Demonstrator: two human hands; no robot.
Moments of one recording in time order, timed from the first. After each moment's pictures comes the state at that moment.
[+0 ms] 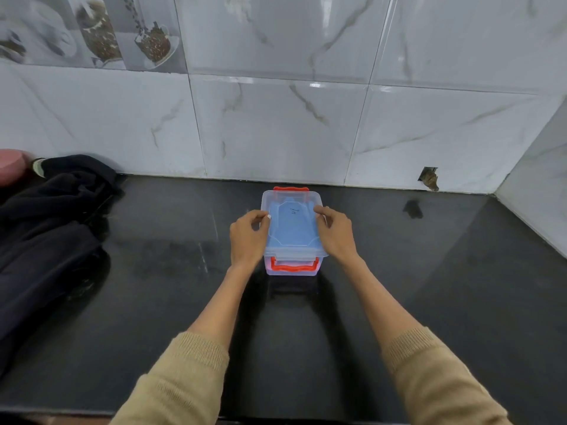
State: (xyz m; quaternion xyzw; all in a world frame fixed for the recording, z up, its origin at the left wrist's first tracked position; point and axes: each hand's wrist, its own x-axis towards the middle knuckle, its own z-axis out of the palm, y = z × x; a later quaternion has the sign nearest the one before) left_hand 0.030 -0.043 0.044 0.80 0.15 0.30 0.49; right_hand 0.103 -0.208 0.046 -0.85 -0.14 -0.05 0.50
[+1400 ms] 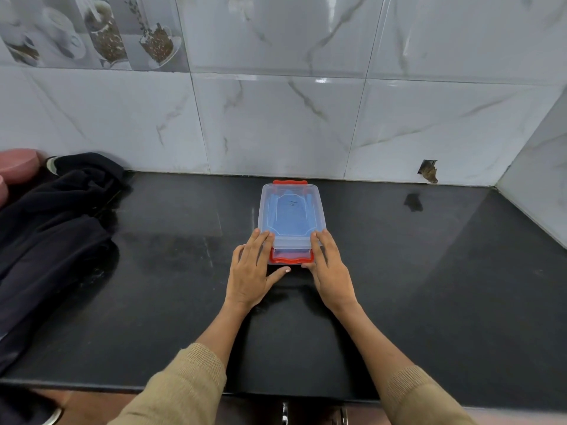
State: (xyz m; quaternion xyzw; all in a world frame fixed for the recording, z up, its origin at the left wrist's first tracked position) left_hand -0.036 -0.058 -0.013 0.94 -0.02 0.33 0.05; right_hand 0.022 -0.236 -0.018 -0.90 -0.30 -0.23 0.23
